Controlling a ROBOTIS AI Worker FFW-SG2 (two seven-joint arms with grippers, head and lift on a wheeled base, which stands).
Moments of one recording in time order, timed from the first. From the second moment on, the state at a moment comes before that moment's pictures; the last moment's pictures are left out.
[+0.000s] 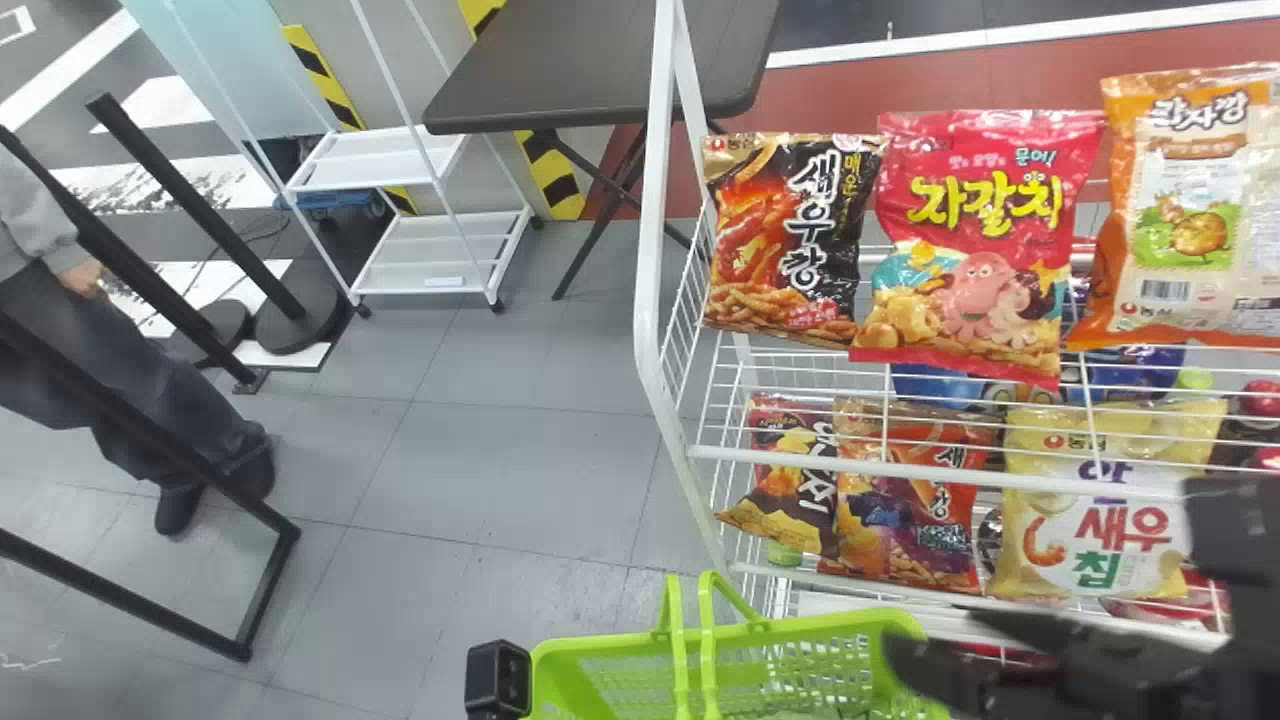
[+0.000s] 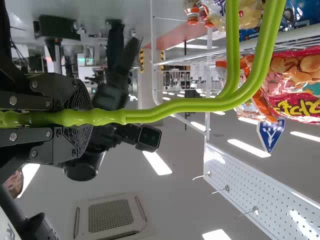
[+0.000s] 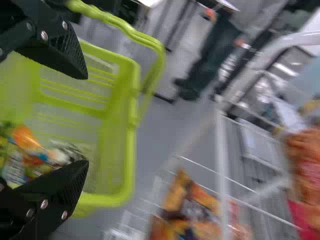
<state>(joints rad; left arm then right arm) 0.57 0.19 0.30 -1.78 0.78 1.25 -1.32 0.44 -0.10 0.13 -2.30 -0.36 1.13 0.41</state>
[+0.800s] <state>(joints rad) 0.57 0.17 0.30 -1.76 0.78 1.24 -1.33 0.61 -0.09 -0.09 -1.91 -0.24 -0.16 0.38</state>
